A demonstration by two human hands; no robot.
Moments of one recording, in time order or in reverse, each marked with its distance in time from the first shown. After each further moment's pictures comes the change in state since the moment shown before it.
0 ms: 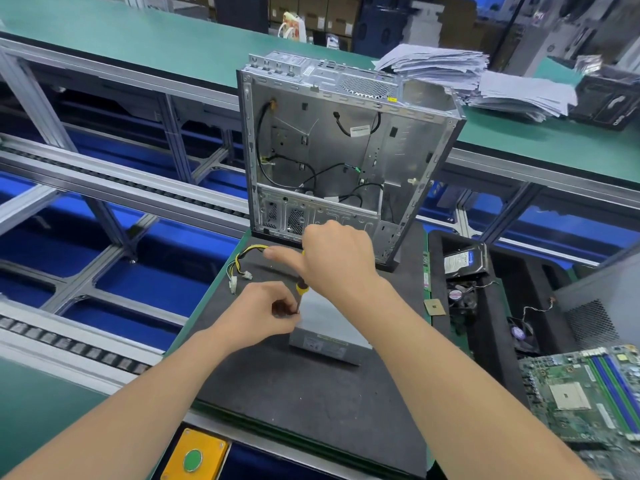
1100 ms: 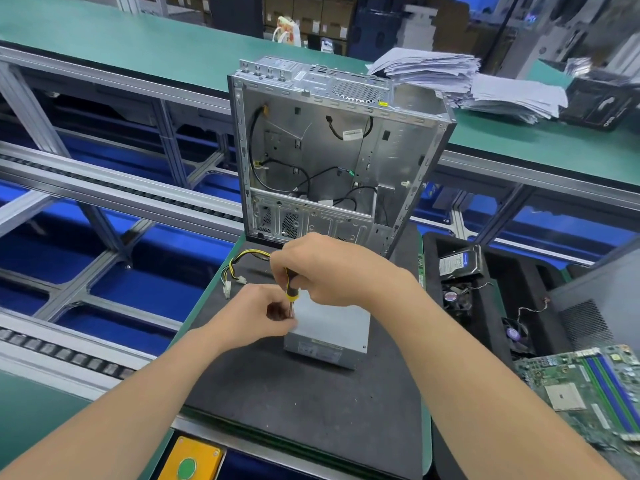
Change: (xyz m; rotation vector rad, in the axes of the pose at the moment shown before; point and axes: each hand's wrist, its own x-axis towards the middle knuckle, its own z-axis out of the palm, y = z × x) left_hand 0.007 0.002 -0.007 0.036 -0.088 0.012; right_hand -0.004 0.028 -0.021 0.118 -0.351 -0.522
